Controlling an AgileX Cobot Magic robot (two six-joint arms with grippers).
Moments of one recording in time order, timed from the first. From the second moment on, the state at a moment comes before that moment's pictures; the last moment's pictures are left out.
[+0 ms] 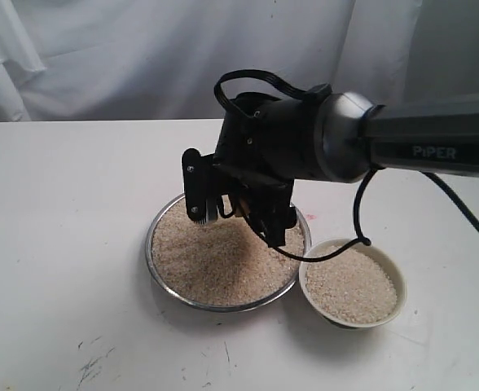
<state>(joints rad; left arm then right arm) 0.01 0.01 0.00 -0.04 0.29 0.01 0.91 2.03 -1.46 -0.78 0.83 -0.39</state>
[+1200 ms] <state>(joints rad) 0.01 0.01 0.00 -0.04 0.29 0.01 0.96 2.20 -1.47 -1.24 1.06 -0.35</state>
